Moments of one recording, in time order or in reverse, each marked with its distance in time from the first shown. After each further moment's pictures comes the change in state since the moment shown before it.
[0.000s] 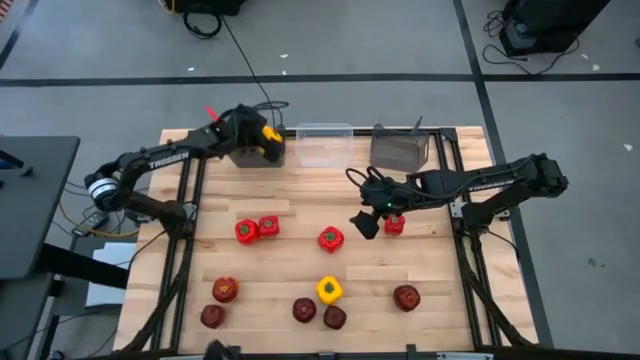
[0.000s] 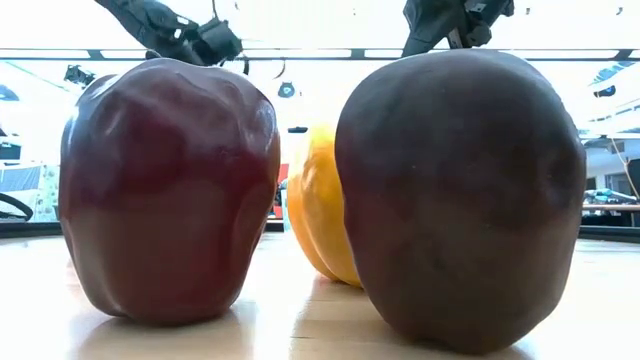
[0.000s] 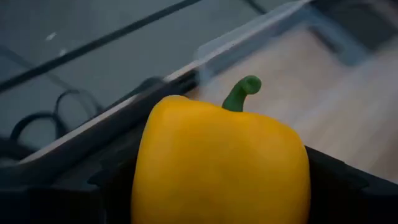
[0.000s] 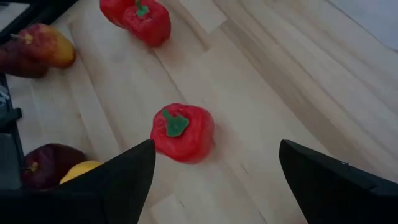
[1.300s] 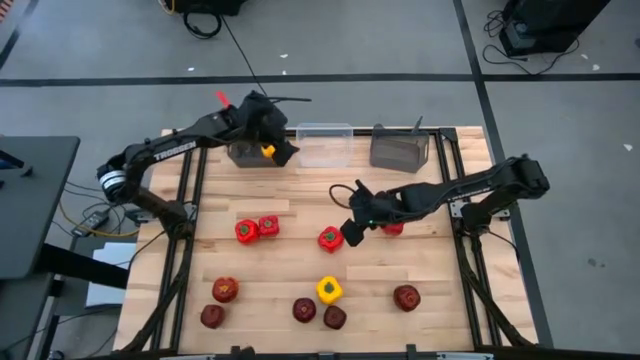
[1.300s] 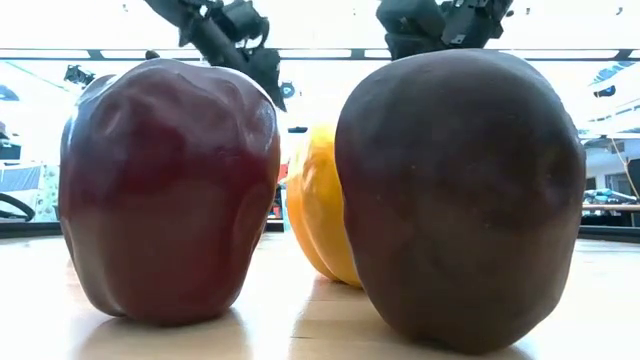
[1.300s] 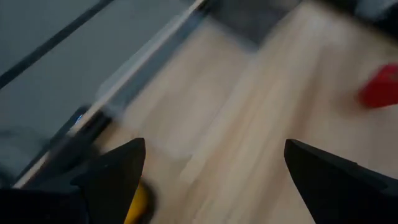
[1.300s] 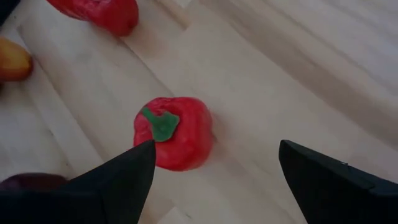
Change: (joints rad) left arm -0.076 0.099 0.285 -0.166 0.260 0.183; right arm 0.060 0.165 -0.001 0.051 0.065 0.230
